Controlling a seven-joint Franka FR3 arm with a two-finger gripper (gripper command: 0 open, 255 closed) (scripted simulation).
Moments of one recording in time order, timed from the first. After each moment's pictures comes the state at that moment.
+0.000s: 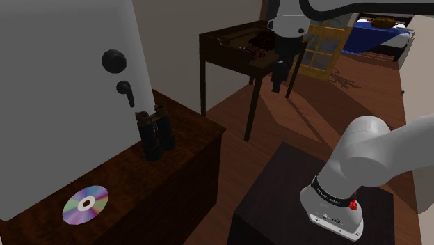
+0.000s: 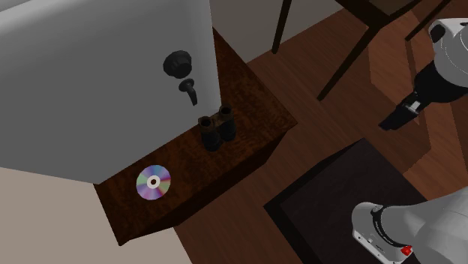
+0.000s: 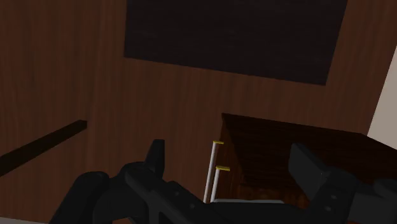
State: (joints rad) arm 0.02 -0.77 -0.04 -2.38 -0.08 1.53 -0.11
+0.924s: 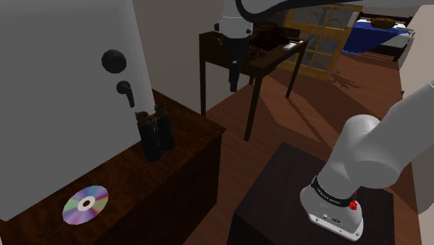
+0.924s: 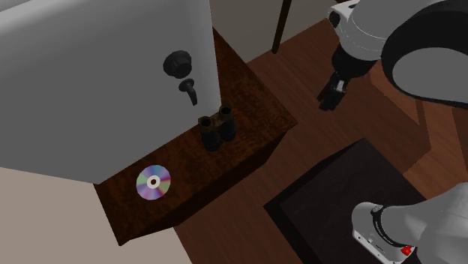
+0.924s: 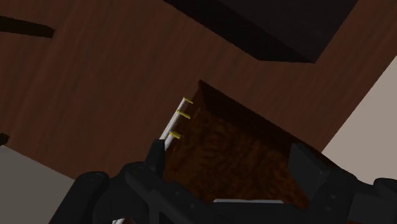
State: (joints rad) arm 0.16 -0.36 -0.02 -2.11 -0.03 1.69 -0.35
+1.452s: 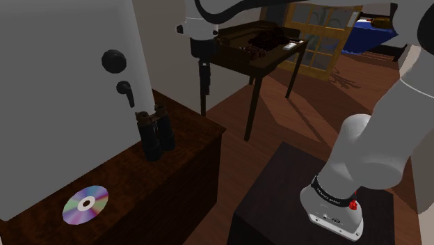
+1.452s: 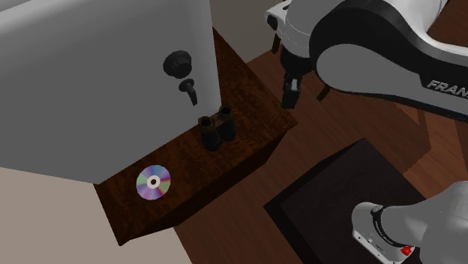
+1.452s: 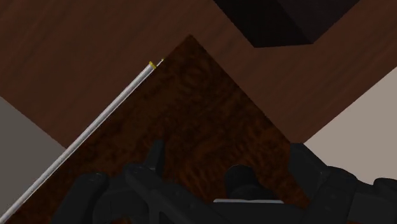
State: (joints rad) arm 0.24 -0.12 0.02 -1.88 0.00 1.71 -0.50
